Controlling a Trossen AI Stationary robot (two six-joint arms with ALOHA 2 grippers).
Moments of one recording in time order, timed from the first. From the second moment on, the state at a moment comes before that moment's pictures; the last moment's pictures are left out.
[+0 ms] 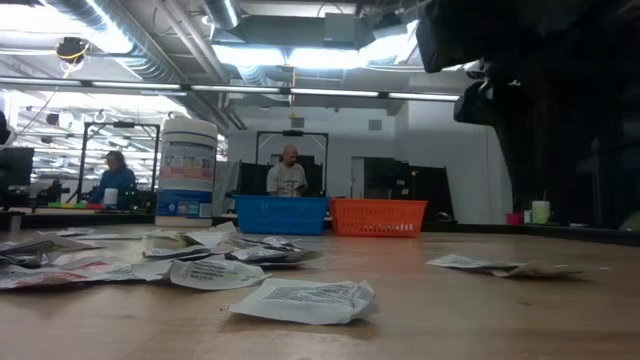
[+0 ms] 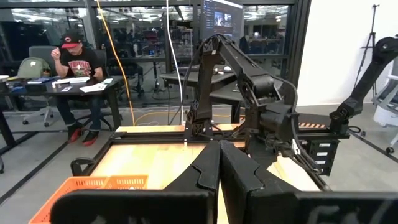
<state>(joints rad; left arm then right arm) 0.00 0.39 0.78 -0.39 0.00 0.00 0.45 1.80 1.31 -0.88 0.03 0.49</state>
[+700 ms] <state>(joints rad) 0.00 0.39 0.78 -0.39 0.00 0.00 0.62 1.88 1.30 -0.78 0.31 0.49</state>
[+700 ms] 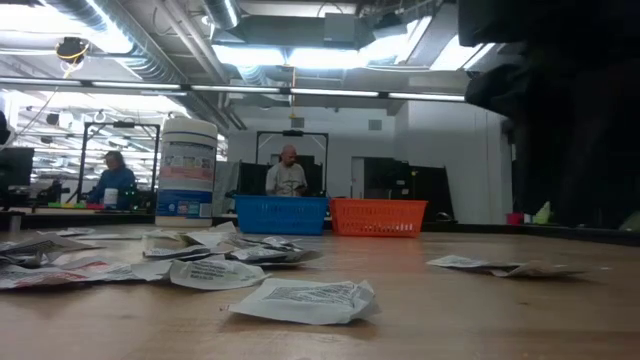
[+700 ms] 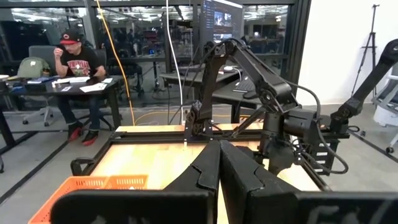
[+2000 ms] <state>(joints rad) 0.00 0.39 0.78 -0.39 0.00 0.00 0.67 2.01 1.31 -0.80 0.51 0.60</state>
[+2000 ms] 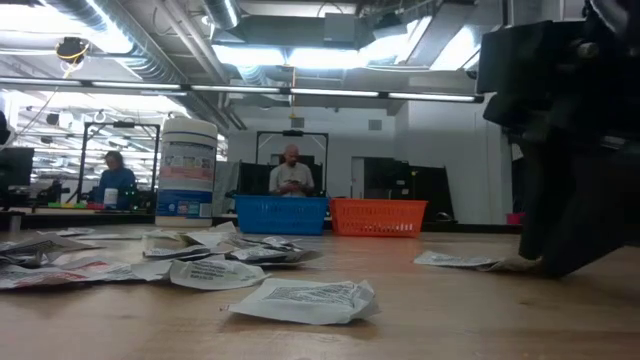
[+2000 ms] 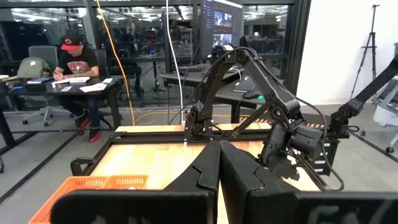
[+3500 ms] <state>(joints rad) 0.00 0.39 0.78 -0.39 0.00 0.00 0.39 1.80 1.30 -0.61 -0.25 0.46</state>
